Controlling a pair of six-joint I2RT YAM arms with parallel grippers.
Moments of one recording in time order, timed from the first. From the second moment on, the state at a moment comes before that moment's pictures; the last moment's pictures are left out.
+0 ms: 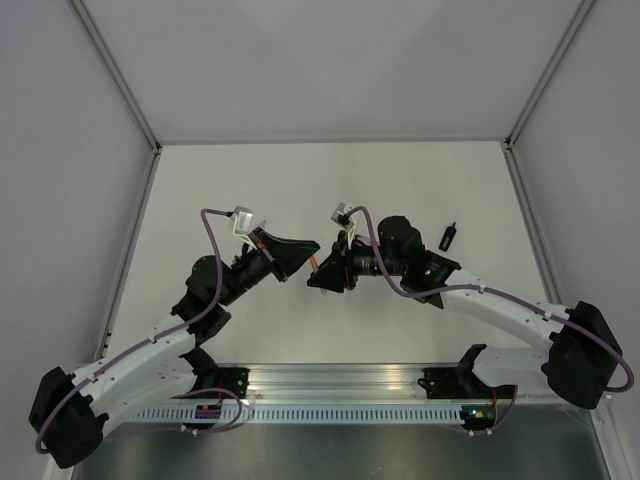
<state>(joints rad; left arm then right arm) -0.73 0.82 0.45 0.57 0.20 -0.73 0.82 1.24 0.82 0.15 -0.59 0.40</state>
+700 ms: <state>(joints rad) -0.70 0.90 0.46 0.77 0.05 -0.80 0.79 1.31 1.11 -0.15 -0.50 0.36</state>
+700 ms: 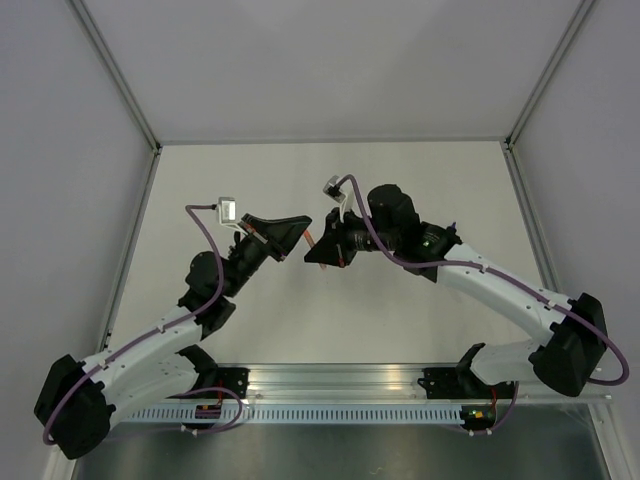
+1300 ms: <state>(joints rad) -0.73 0.65 0.55 0.23 -0.15 -0.62 0.71 1.28 0.77 -0.11 -0.34 0.41</state>
